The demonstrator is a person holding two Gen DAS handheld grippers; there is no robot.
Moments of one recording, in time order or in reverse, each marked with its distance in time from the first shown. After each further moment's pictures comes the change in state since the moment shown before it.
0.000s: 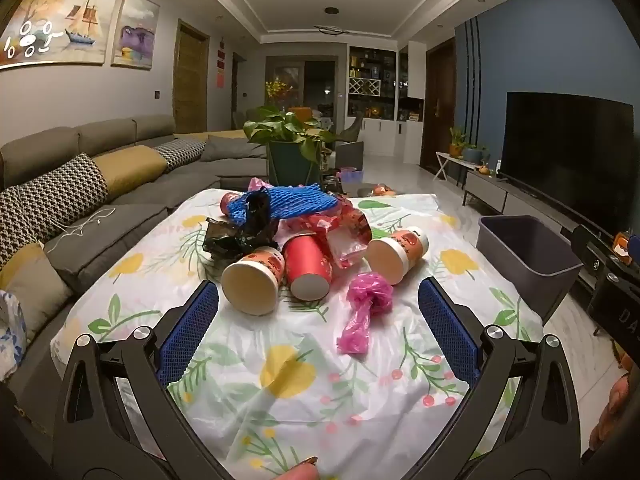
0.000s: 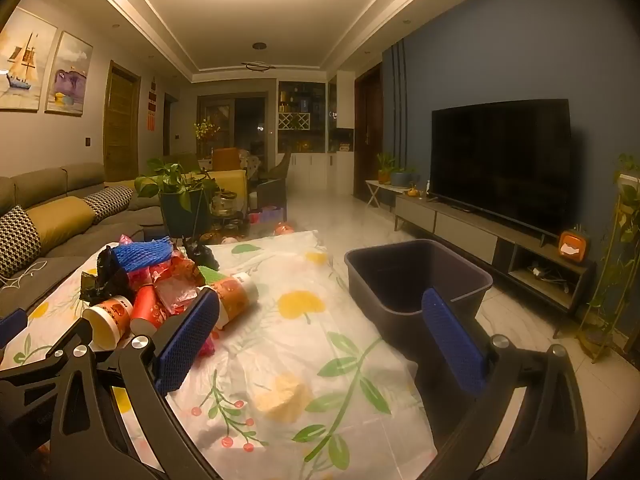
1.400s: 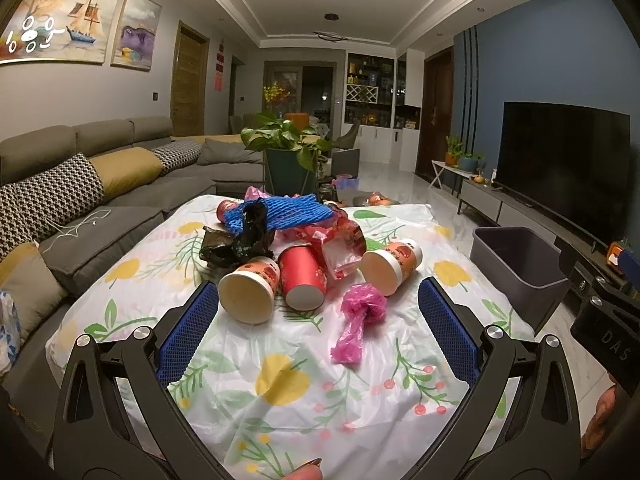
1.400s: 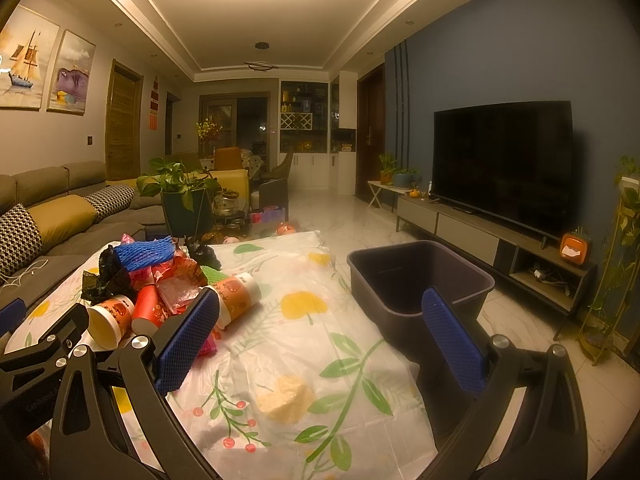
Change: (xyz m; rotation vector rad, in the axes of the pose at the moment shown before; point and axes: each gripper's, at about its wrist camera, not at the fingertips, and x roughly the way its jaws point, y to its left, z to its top) left arm -0.004 0.000 0.009 -0.014 -0.026 -0.019; right arm 0.002 0.001 0.001 -0.005 0.000 -0.002
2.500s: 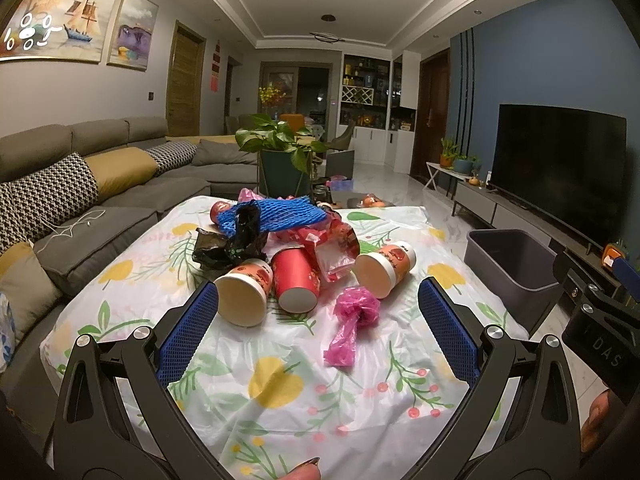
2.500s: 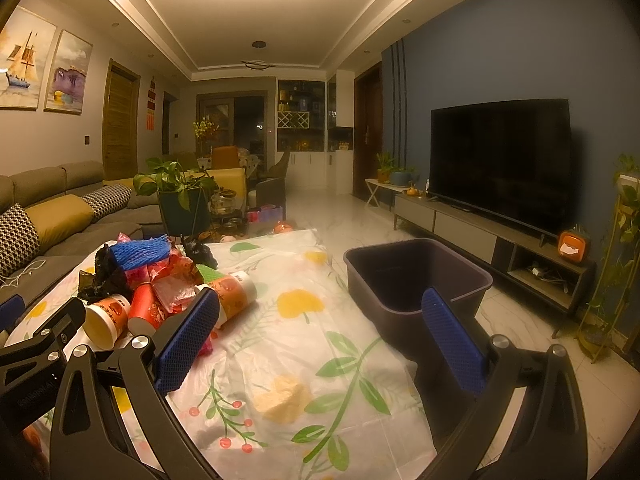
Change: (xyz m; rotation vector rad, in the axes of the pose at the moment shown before) left arm 0.001 -0.004 0.002 -0.001 -0.003 -0.015; right arm 0.000 -0.002 0.000 0.002 0.001 -0.002
